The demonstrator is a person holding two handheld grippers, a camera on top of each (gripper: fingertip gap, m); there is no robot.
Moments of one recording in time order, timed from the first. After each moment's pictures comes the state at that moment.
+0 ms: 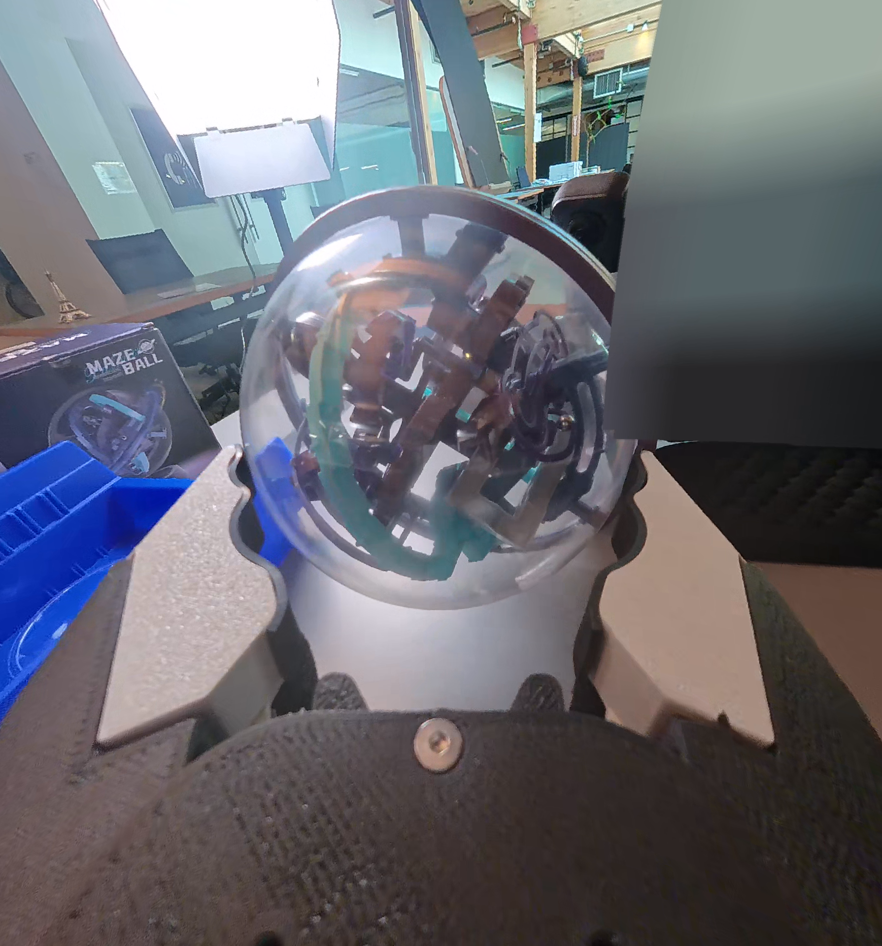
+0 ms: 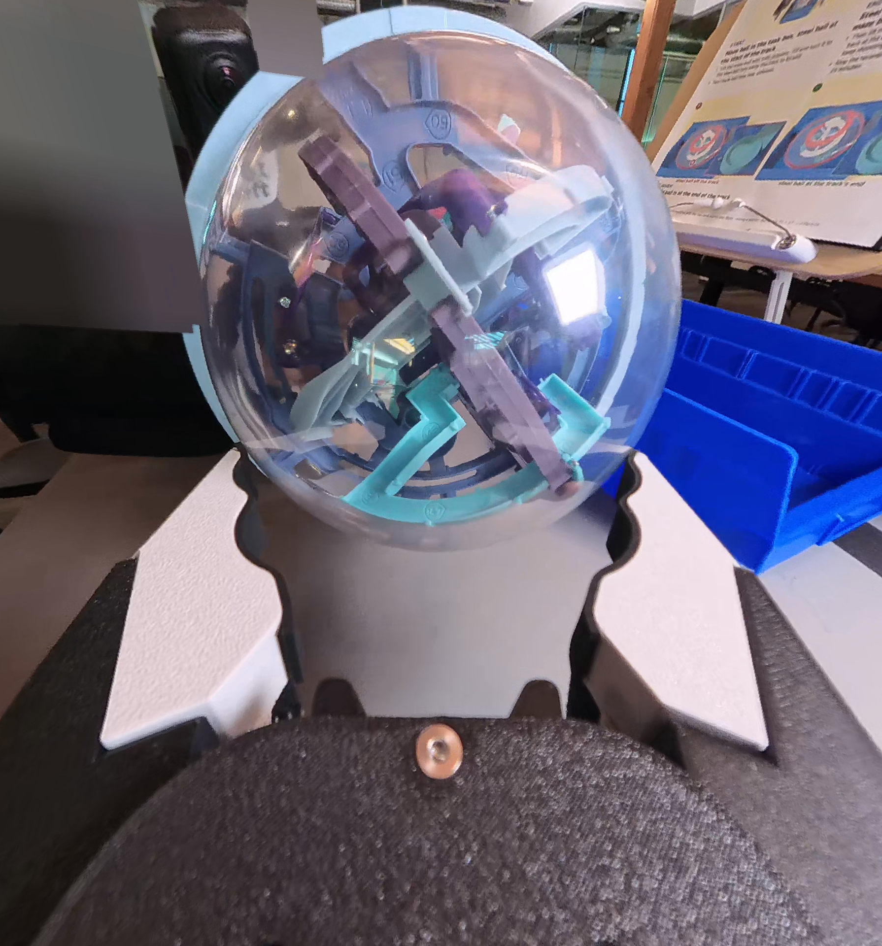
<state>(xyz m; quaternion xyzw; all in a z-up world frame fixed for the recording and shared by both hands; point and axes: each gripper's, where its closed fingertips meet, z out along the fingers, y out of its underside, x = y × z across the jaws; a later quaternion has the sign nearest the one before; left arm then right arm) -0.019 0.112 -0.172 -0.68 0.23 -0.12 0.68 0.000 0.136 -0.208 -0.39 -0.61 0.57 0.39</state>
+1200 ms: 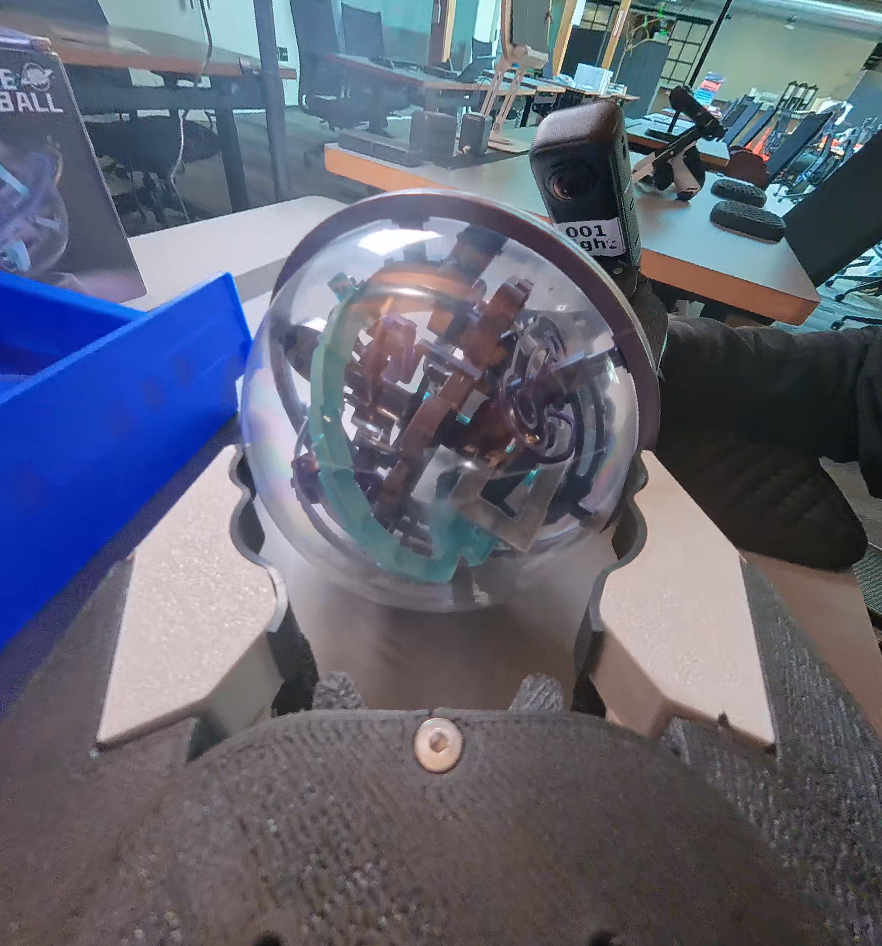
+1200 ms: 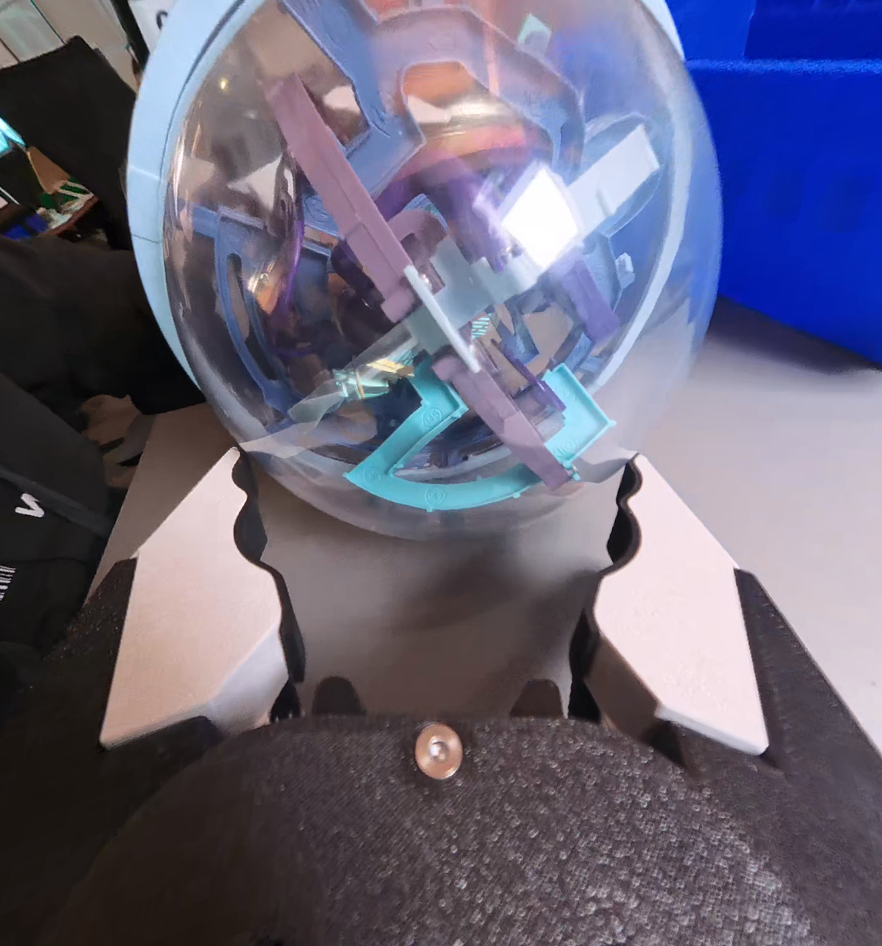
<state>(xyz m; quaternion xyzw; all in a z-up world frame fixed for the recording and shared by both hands) -0.026 0.118 -0.223 -0.77 0.14 -0.21 0.58 0.005 0.127 -0.272 -0.52 -0.63 0.54 0.18</state>
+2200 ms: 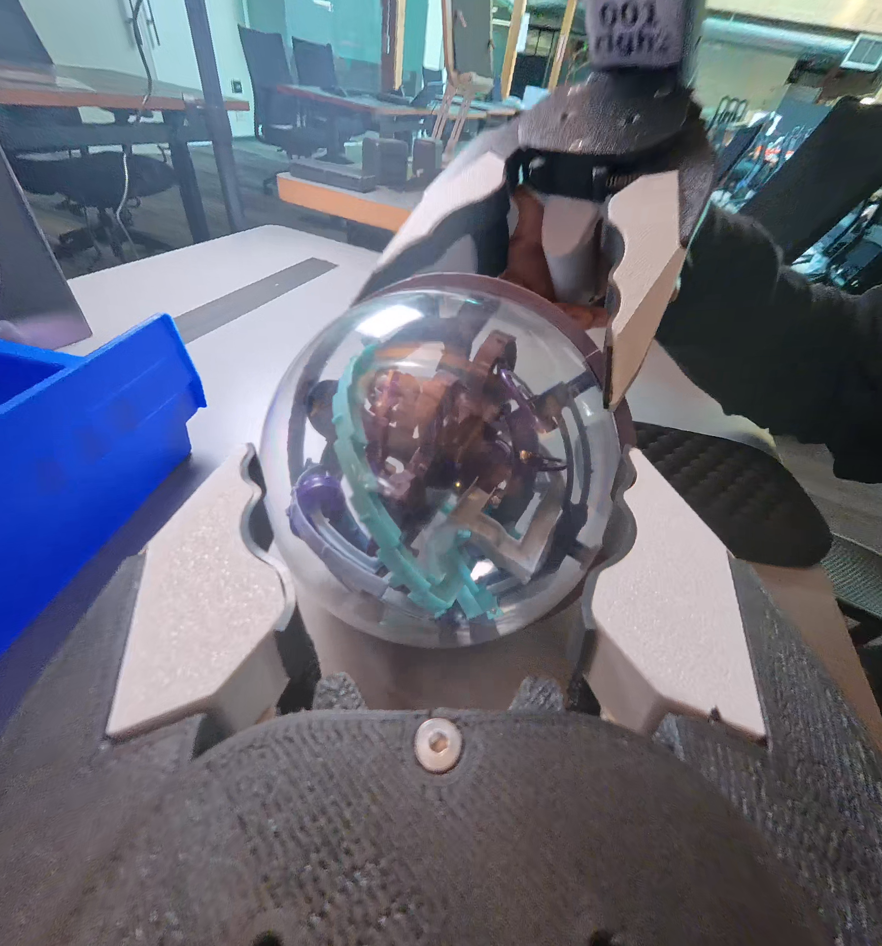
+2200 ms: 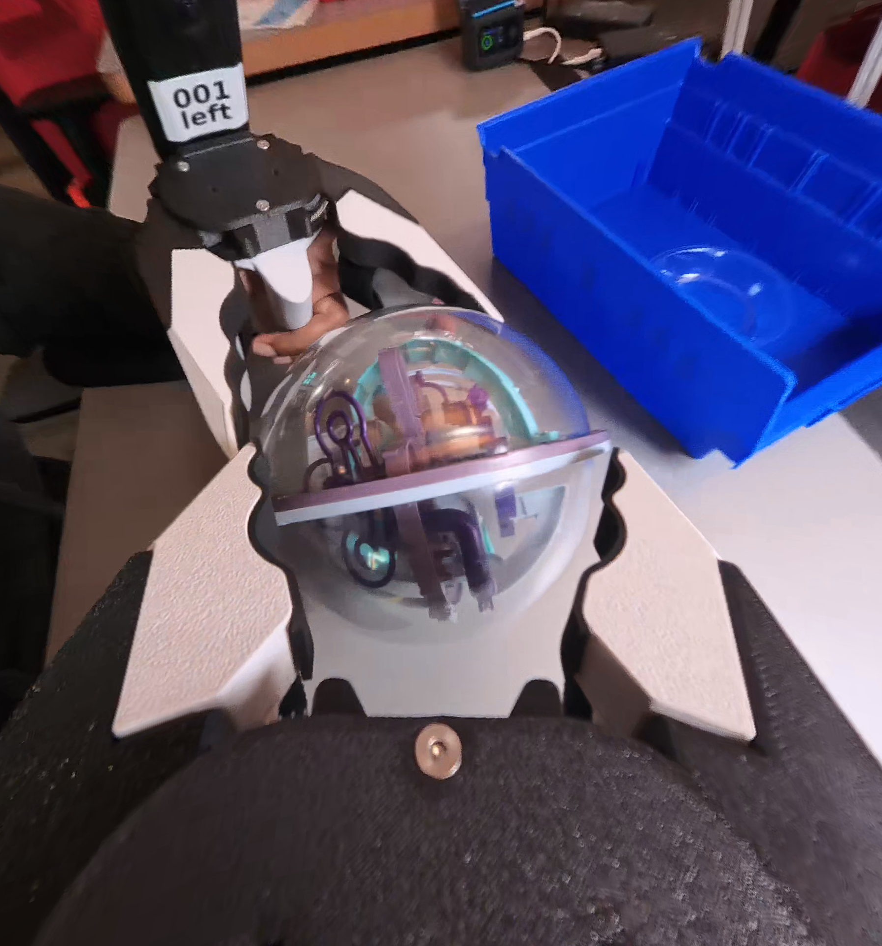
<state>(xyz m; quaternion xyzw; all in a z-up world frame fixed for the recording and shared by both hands) -0.003 0.122 -0.213 -0.75 0.17 -0.23 0.59 0.005 0.142 -0.204 -0.52 -0.70 0.43 0.25</state>
